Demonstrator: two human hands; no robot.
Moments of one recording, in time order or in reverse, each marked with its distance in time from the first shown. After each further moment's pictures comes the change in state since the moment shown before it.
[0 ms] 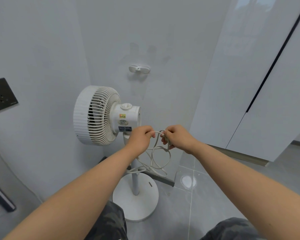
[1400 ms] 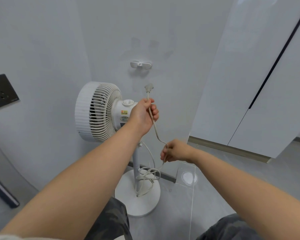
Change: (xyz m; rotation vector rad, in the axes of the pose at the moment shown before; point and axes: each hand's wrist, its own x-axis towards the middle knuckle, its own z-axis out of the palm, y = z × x) left_hand 0.029 0.046 -0.024 -1.244 0.008 -0.335; right_hand -0.001 0.042 0.022 -0.060 -0.331 0.129
